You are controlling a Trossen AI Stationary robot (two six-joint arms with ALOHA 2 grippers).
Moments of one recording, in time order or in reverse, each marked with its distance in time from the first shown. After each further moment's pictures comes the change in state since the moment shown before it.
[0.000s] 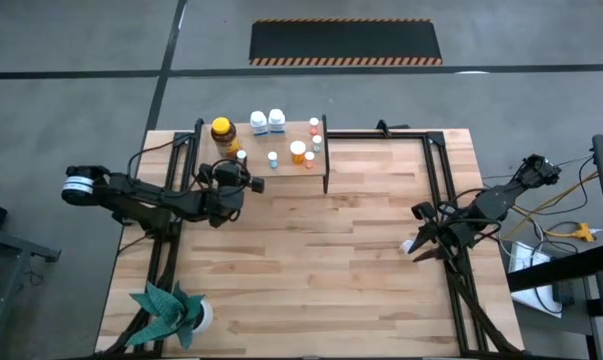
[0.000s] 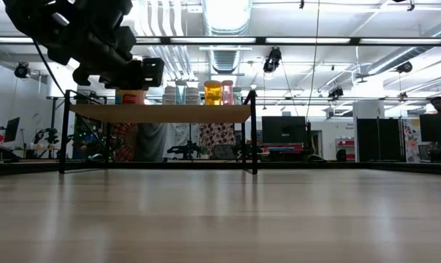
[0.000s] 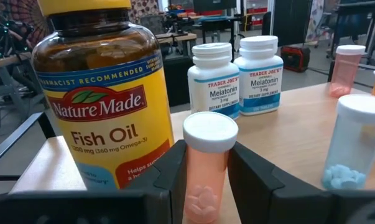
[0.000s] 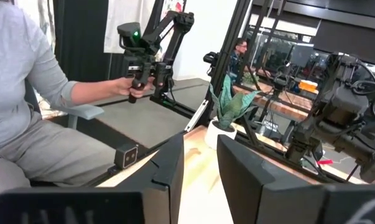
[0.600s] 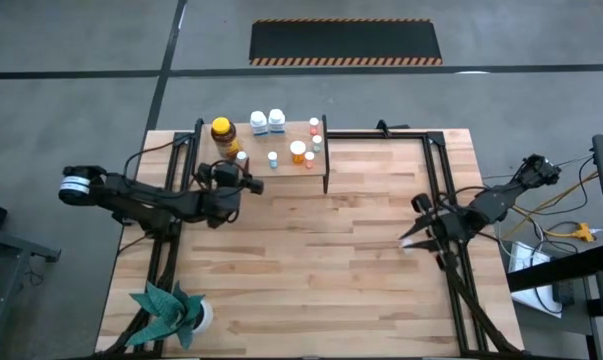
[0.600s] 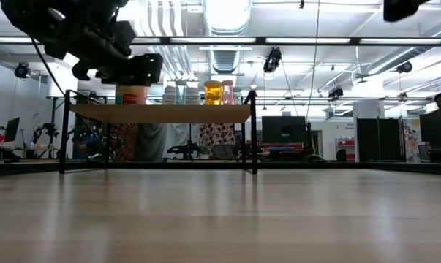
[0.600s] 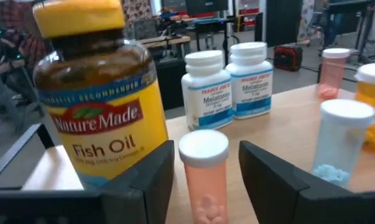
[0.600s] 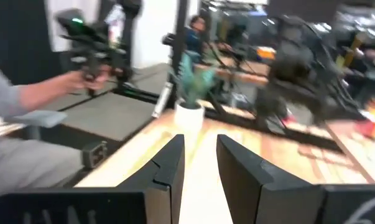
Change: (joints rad) left arm -0.024 -0.031 0.002 -0.001 0.005 0.057; right arm 0.000 0.016 0.000 -0.037 0.206 0.139
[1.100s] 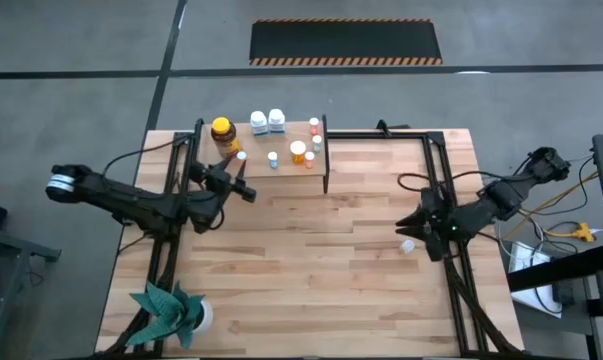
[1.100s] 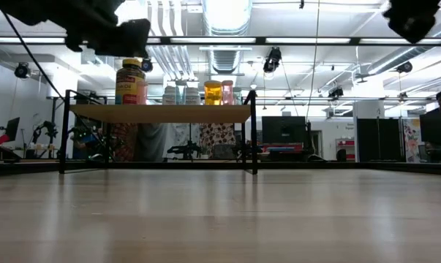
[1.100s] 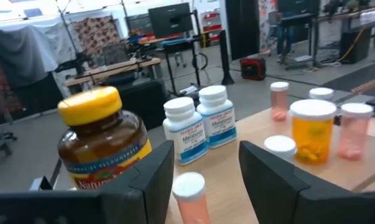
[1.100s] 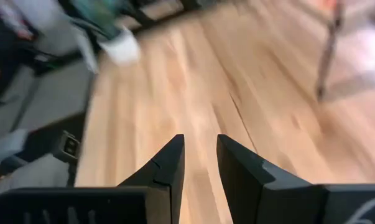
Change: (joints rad) left arm -0.134 -0.194 0.022 0.001 0.002 0.274; right arm 0.000 0.363 0.359 -0.634 0.236 0.776
